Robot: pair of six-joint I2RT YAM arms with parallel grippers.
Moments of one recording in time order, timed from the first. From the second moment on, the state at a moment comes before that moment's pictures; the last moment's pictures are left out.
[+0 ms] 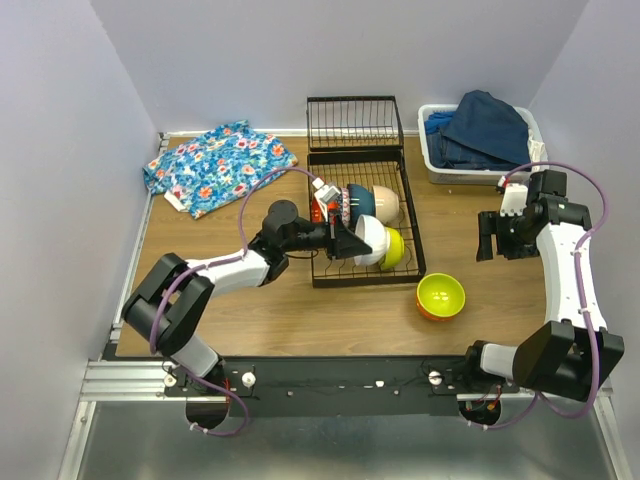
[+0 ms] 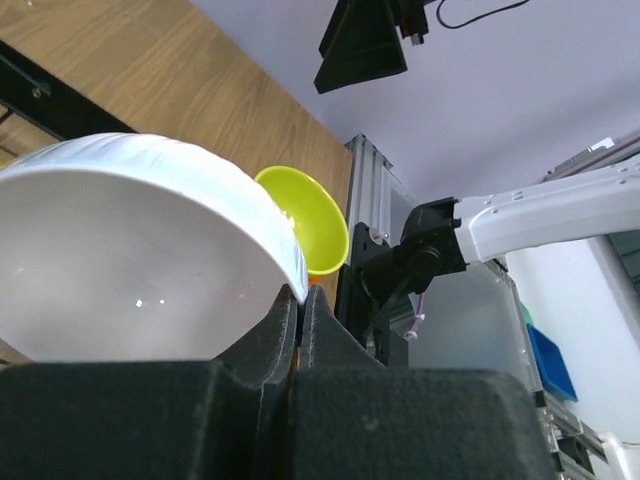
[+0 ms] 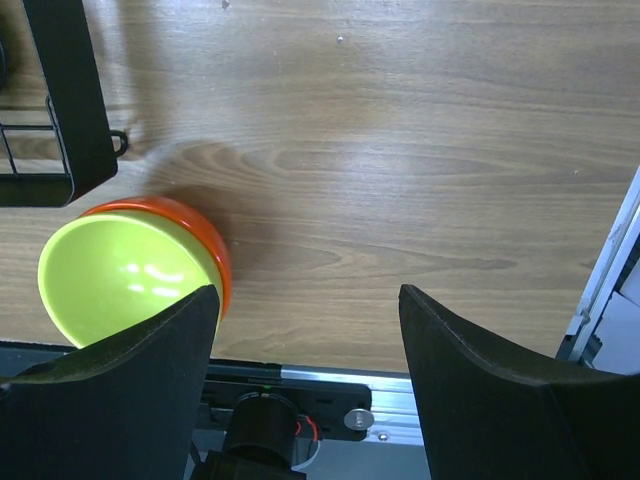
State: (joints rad) left arm -0.65 1.55 0.77 0.78 0.79 -0.73; right arm -0.26 1.25 1.18 -1.11 -0.16 -0.29
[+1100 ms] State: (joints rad) left arm -0.57 2.03 0.81 1.35 0.90 -1.24; right arm -0.26 1.33 1.20 -1.13 -0.12 -0.28
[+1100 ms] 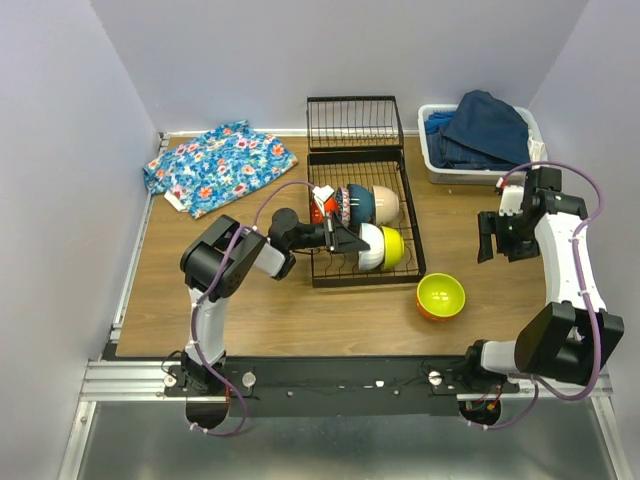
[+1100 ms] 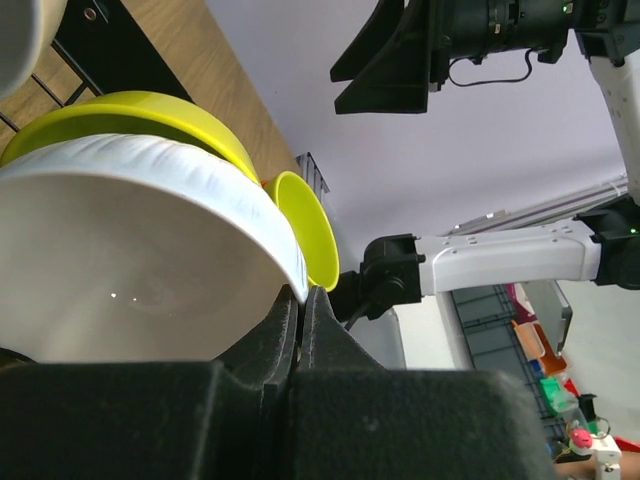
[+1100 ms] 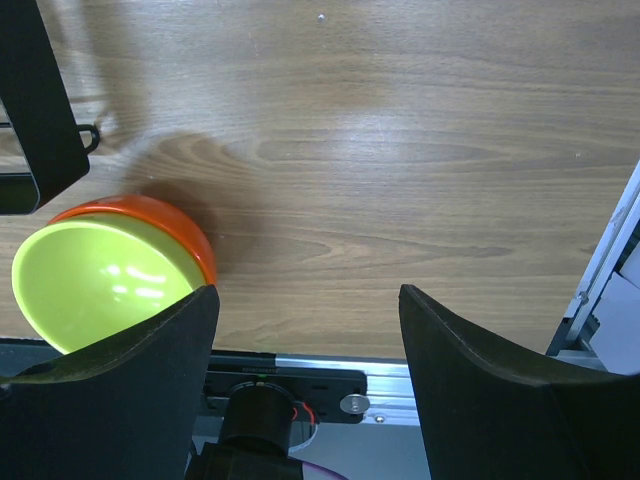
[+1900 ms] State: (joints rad) left arm -0.54 1.85 0.78 1.02 0.92 -0.83; right arm -0.26 1.39 1.23 -1.15 -0.13 -0.32
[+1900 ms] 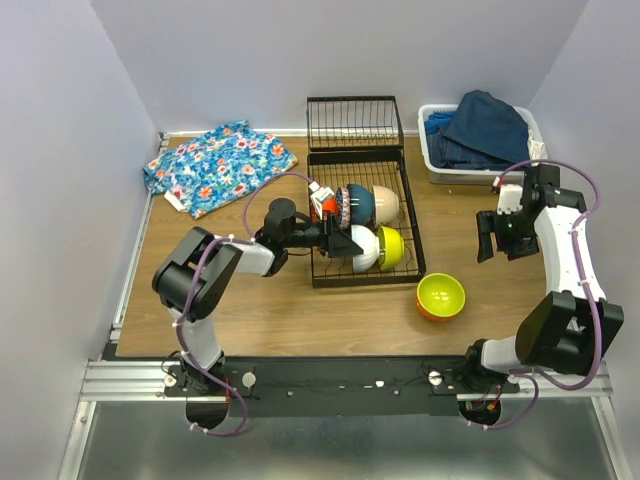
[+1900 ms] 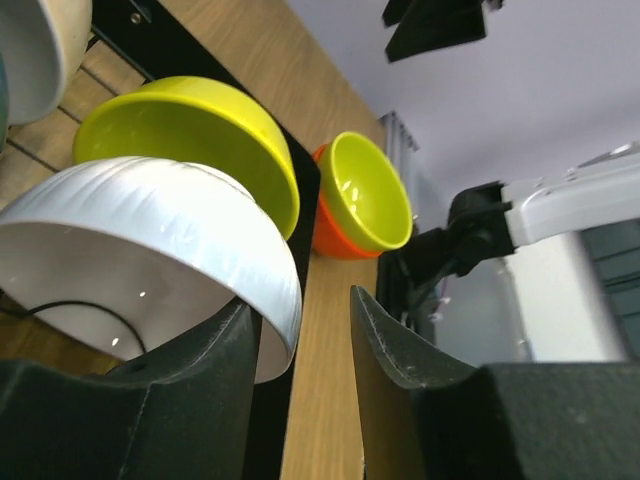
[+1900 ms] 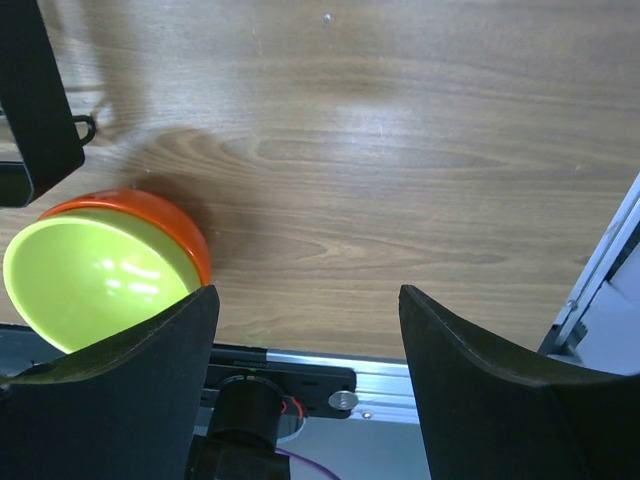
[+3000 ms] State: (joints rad) left arm -0.44 1.32 0.95 -0.35 0.57 0.13; right arm -0.19 1.39 1.07 -1.18 -0.41 -0.67
